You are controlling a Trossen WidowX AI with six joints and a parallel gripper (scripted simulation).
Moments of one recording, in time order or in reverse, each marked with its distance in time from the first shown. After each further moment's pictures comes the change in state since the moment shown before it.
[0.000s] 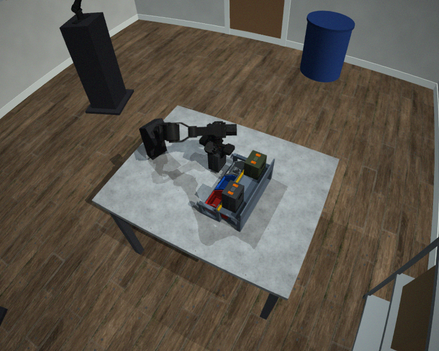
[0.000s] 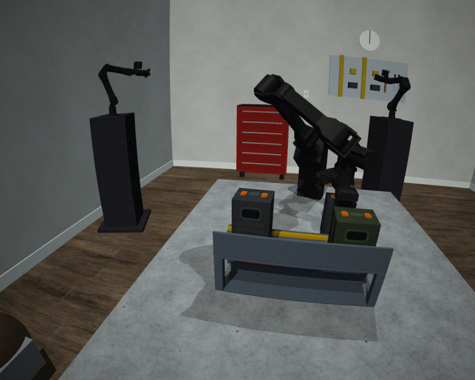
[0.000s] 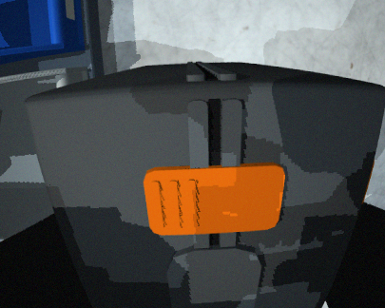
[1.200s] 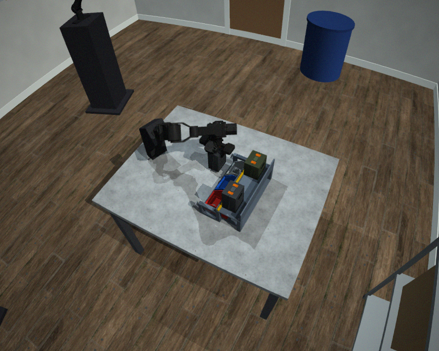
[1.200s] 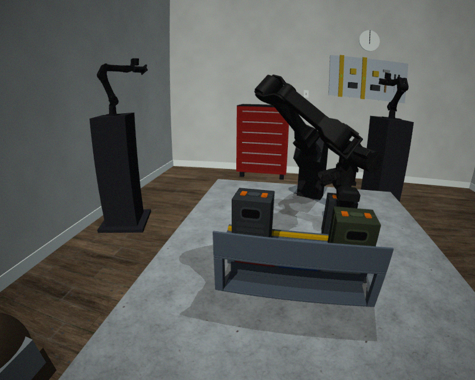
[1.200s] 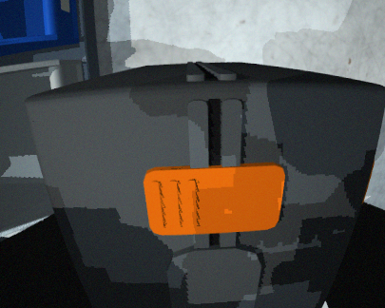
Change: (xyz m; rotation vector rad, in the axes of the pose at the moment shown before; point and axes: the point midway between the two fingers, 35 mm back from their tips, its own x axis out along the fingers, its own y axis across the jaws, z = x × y) arm 0.001 -0.003 -0.005 -0.008 -0.001 -0.004
